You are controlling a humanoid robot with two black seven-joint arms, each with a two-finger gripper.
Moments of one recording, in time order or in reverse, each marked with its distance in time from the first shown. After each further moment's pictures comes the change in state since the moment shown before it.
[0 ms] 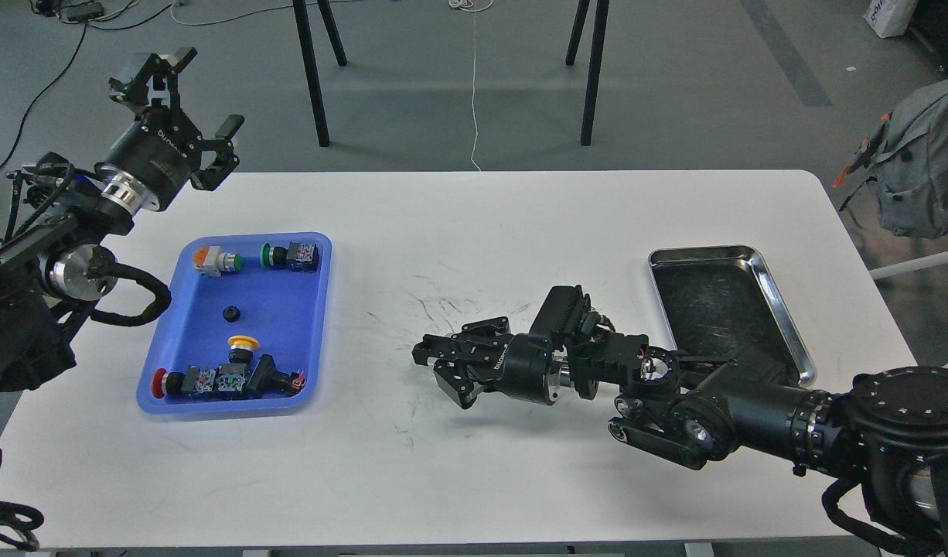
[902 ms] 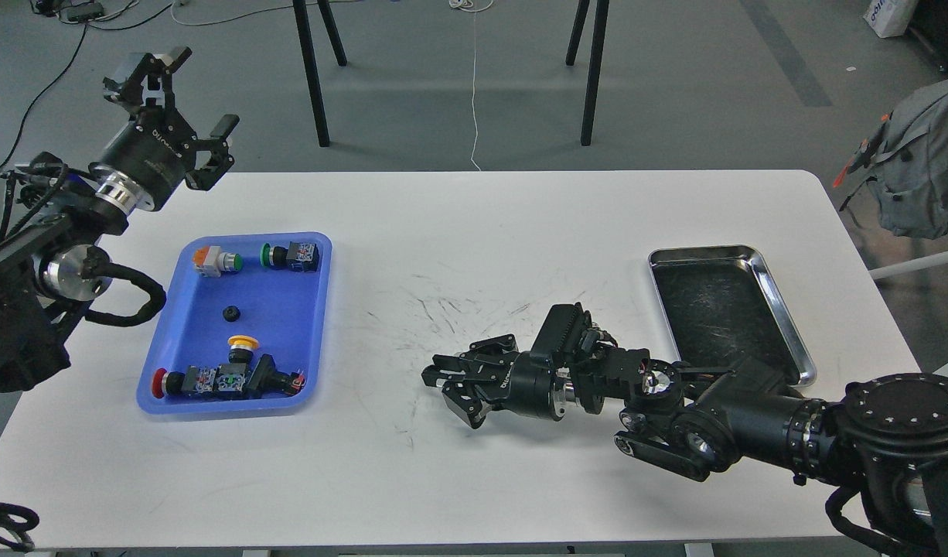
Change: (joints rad) left arm 0.003 0.010 0.002 -0.002 0.000 0.000 0.000; right arm -0.012 0.004 -0.052 -0.024 0.002 -0.008 0.000
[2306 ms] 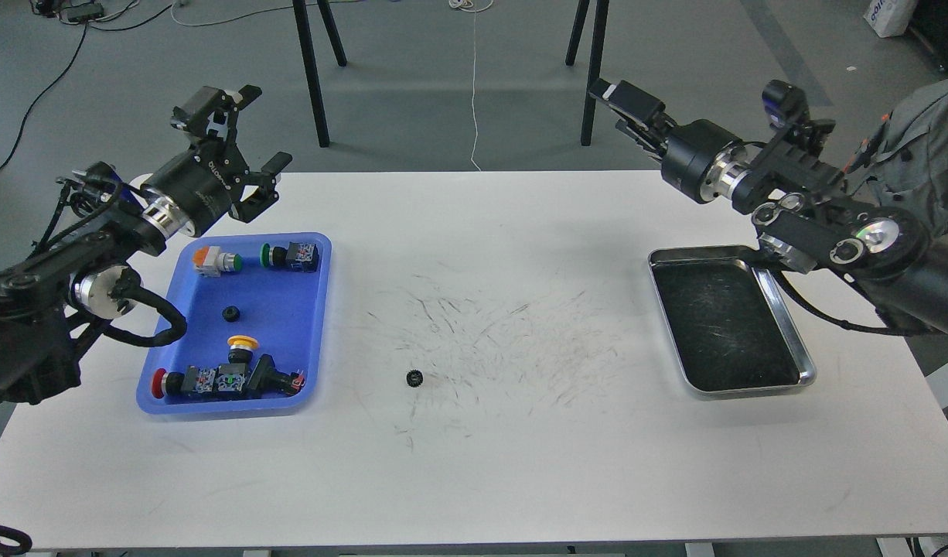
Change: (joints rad) left arm 0.012 0.007 0.094 -0.189 0.196 0.000 0.000; right arm 0.262 -0.434 0.211 0.014 1.119 0.424 0.000
